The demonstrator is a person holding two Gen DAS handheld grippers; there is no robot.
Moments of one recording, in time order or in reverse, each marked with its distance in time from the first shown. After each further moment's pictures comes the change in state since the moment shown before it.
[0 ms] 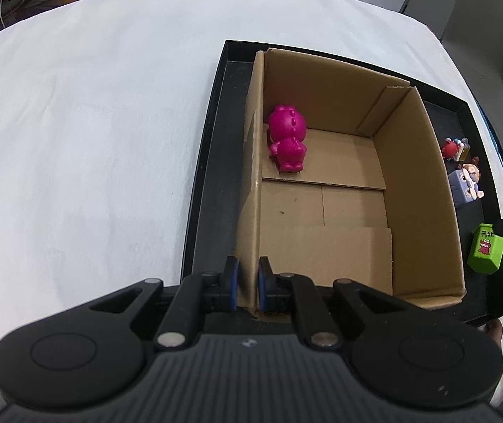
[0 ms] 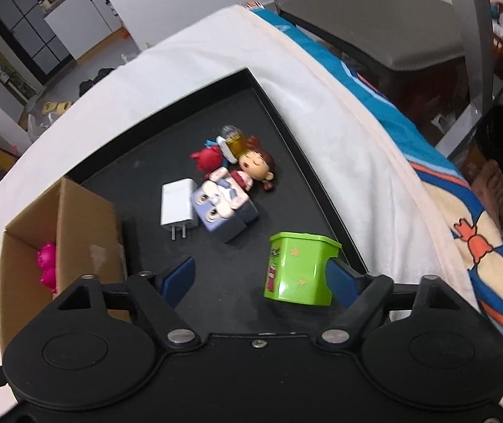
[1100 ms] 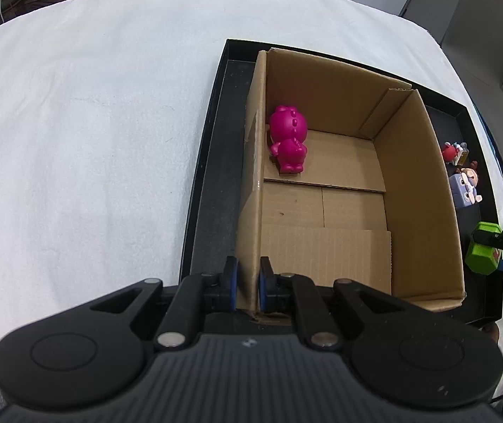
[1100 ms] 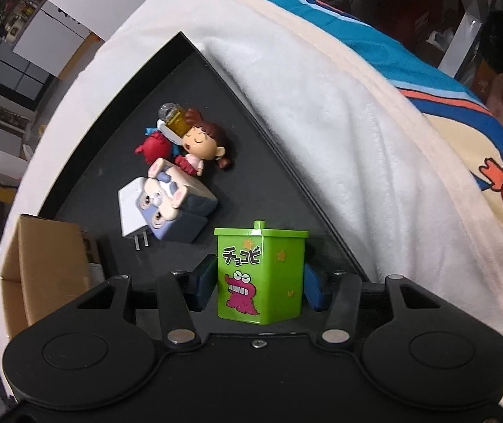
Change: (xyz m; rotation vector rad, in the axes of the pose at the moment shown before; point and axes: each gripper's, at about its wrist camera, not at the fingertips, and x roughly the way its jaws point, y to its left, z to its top) left arm 0.001 0.005 -0.001 -0.012 -0.002 -0.020; right arm 0.049 -0.053 0.007 0.220 0.144 0.111
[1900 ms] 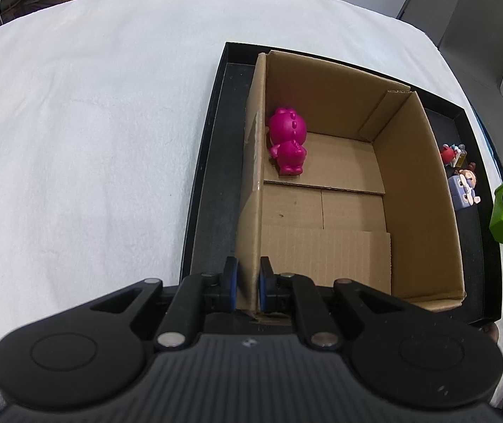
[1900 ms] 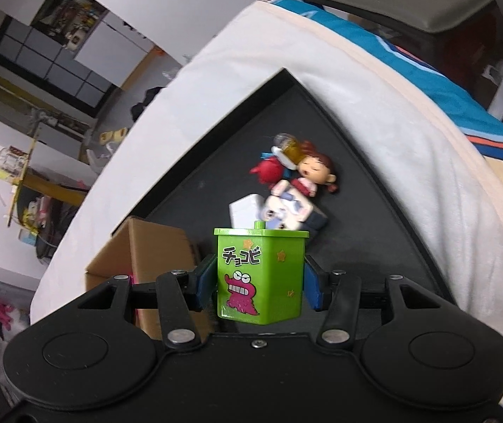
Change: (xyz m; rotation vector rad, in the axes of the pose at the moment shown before) left arm -0.001 0.002 -0.002 -0.002 -0.012 -0.010; right arm -0.053 0.049 0.000 -0.071 -0.069 0.200
